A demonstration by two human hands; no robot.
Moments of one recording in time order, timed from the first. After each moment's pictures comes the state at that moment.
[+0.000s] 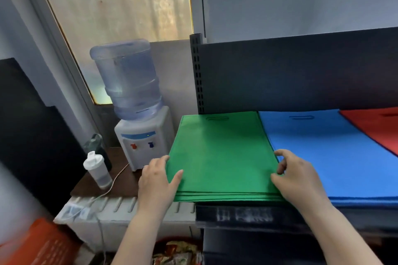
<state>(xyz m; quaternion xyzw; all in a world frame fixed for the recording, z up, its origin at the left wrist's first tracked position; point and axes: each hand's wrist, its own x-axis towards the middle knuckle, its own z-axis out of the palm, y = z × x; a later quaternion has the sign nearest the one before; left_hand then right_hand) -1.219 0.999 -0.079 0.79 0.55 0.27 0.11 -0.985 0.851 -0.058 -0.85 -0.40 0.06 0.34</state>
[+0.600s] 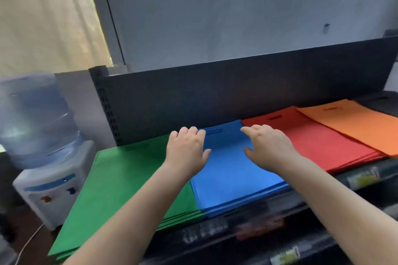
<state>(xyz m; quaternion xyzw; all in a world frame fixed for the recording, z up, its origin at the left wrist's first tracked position) -0.986 0.925 0.012 0.95 0.22 0.18 -0.13 -0.857 0.774 0.015 -0.88 -0.44 -0.15 0.08</state>
